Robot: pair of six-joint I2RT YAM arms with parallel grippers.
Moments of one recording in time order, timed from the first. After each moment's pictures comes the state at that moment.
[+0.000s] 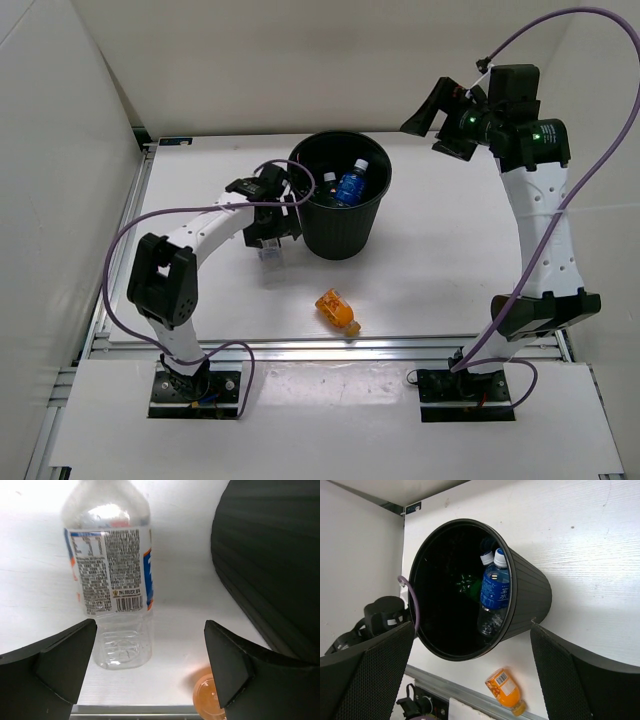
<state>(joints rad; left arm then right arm) -0.48 1.77 1.40 -0.80 -0.12 -0.65 0.17 1.61 2.14 -1.05 -0.33 0.54</state>
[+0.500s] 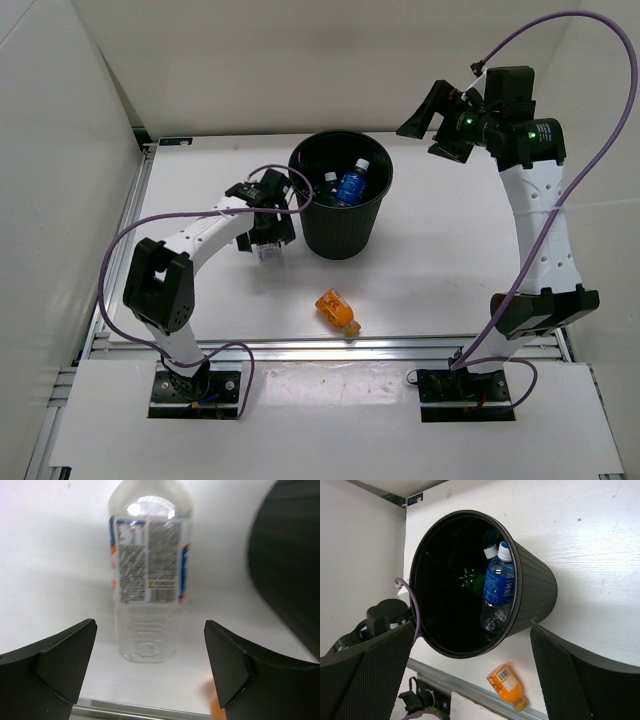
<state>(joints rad) -0.51 1.73 1.40 -0.87 -0.28 -0.68 0.17 1.62 2.13 -1.06 -0.37 0.54</state>
